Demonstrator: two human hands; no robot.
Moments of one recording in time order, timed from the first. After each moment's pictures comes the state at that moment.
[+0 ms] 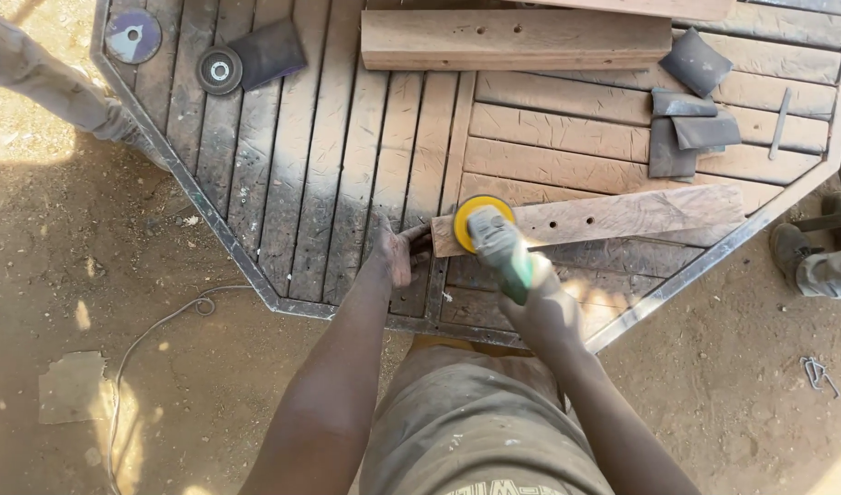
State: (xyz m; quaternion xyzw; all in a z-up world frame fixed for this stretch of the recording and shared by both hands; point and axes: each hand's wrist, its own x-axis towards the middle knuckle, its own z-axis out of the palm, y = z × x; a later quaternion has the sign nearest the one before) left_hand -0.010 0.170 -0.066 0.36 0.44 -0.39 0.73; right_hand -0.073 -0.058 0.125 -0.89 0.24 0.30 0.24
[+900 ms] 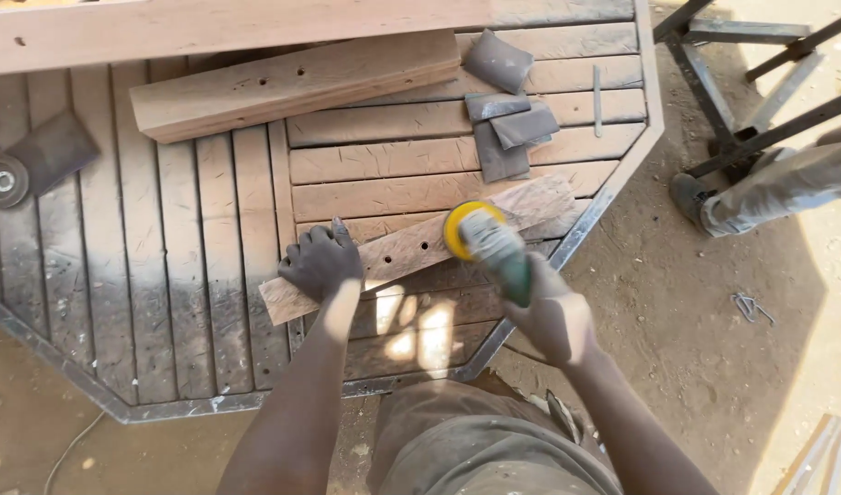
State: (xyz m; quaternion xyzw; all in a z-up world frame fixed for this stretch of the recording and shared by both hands) left_hand 0.045 -0.029 -0.044 0.97 0.24 0.04 0.09; right_hand -0.045 -0.304 0.094 -0.91 0.22 0.28 0.22
